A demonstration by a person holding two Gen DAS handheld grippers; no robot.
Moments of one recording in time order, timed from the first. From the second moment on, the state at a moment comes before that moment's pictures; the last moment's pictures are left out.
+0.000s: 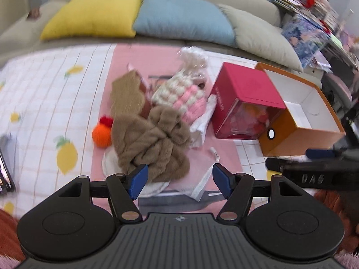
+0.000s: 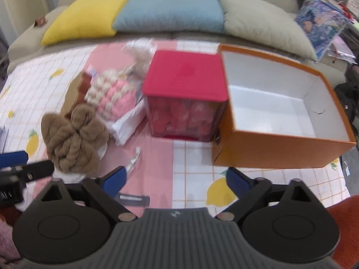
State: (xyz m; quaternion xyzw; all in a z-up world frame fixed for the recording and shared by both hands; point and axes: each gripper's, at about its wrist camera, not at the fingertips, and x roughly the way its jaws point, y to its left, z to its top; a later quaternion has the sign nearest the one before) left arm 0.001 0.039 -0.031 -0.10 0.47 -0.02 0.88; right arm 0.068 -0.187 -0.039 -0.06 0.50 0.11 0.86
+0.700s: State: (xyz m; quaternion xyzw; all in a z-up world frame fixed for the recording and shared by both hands) left arm 0.062 0.095 -0.093 -0.12 0.45 -0.02 0.88; right arm 0.113 -0.108 -0.085 -0.08 0.51 0.24 0.82
